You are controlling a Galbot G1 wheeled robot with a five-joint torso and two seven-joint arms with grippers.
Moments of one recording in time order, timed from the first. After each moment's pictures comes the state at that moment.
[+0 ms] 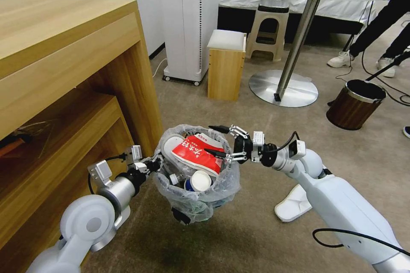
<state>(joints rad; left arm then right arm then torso) 1.30 -1.00 -0.43 -2.21 -1.23 0.45 -0.35 -0.74 0.95 0.06 1.60 0.80 0.32 -1.03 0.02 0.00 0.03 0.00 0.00</state>
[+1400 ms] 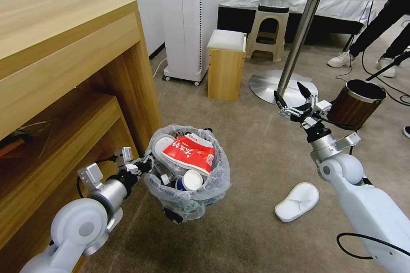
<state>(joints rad) 1.35 -1.00 -0.49 -2.23 -1.21 0.44 -0.36 -0.89 0.92 0.35 1.56 0.82 0.41 -0.39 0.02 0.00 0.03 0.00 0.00</state>
